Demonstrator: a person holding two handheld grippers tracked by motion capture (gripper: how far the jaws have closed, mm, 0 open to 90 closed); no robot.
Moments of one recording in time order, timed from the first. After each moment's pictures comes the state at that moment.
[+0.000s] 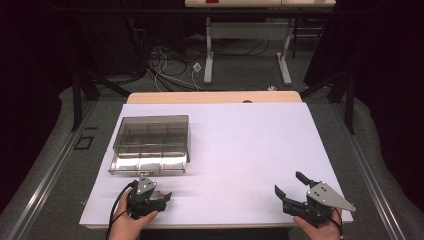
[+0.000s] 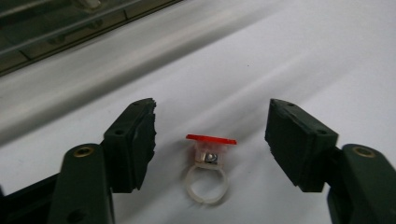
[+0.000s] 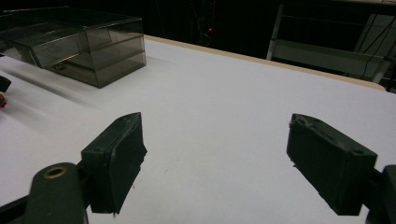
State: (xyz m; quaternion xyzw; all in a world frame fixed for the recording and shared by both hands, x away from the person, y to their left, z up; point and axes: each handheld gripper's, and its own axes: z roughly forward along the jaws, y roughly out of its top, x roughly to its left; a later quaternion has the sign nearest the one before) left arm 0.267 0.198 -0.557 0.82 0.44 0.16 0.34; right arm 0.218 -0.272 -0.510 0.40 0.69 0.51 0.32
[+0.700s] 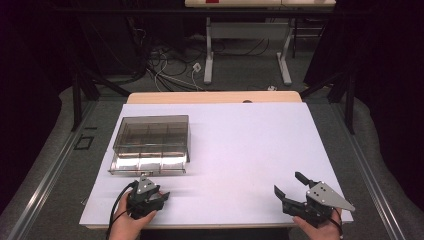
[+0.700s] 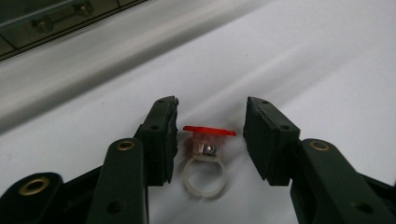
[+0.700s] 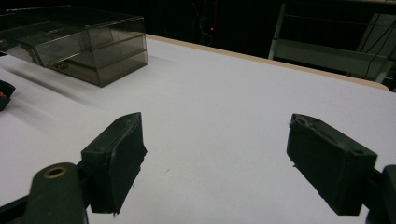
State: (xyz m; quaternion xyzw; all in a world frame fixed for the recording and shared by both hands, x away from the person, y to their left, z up) left arm 0.267 0.198 -0.559 0.82 0.43 0.16 0.33; right arm 0.218 -0.272 -0.511 0.40 0.69 0.51 0.32
